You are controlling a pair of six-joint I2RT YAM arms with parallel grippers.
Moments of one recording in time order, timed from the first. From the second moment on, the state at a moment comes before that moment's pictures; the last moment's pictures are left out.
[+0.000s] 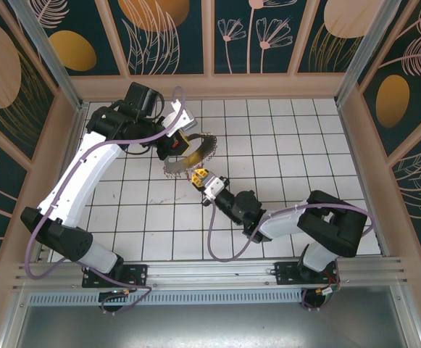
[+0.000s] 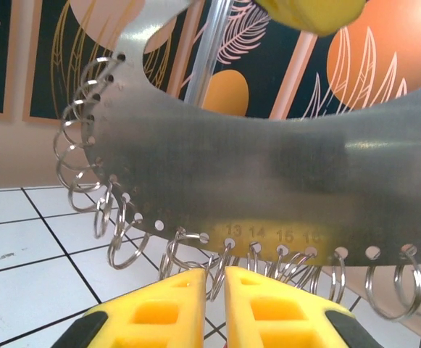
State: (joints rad) left arm -0.48 1.54 1.77 -1.16 0.55 0.44; right arm 1.08 1.58 0.48 1.28 0.24 -0.36
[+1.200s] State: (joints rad) left arm -0.48 1.52 1.77 -1.16 0.55 0.44; right arm 1.05 1.60 0.52 1.25 0.27 -0.39
